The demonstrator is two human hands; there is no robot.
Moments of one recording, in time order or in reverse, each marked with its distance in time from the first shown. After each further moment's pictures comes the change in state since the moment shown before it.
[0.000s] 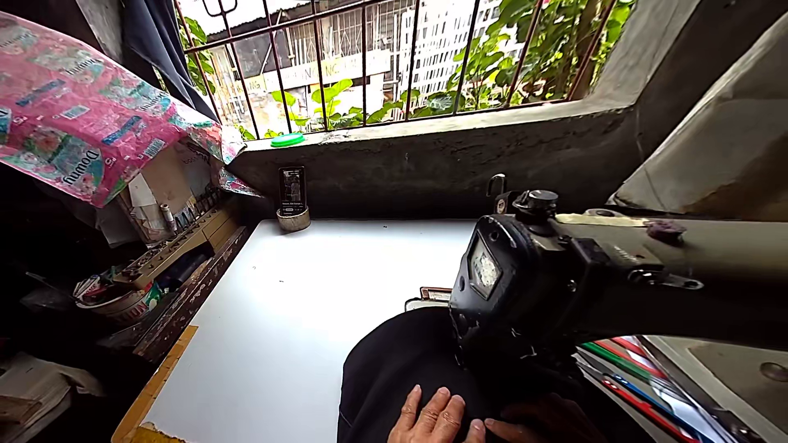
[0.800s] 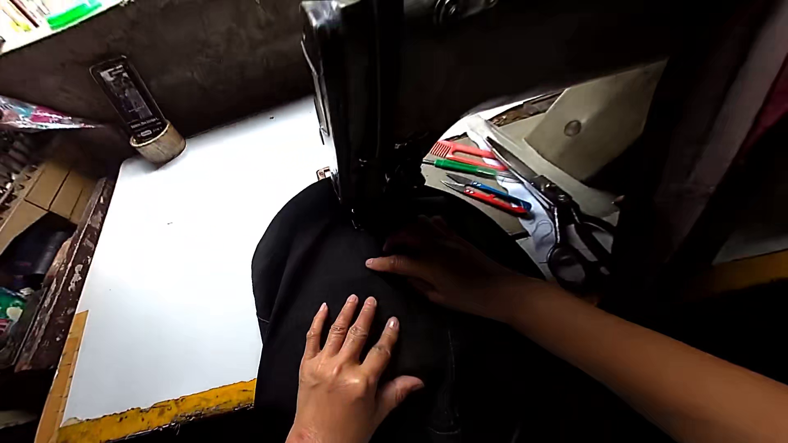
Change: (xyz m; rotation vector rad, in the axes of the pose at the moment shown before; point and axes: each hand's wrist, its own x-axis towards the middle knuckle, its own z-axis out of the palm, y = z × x) left_hand -0.050 0.015 -0.020 0.168 -0.078 0.114; right_hand 0.003 0.003 0.016 -0.157 0.104 -0.093
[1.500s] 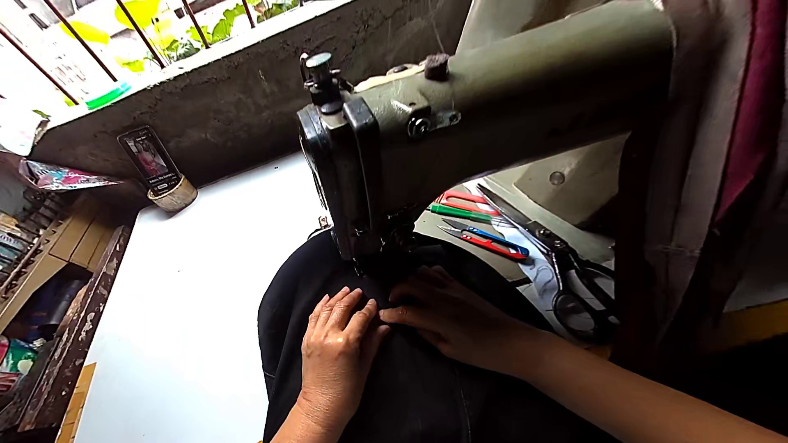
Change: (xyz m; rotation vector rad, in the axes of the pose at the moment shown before) left_hand 0.067 -0.042 0.030 -0.120 0.159 -0.114; right_hand -0.005 0.001 0.004 0.017 0.091 0.014
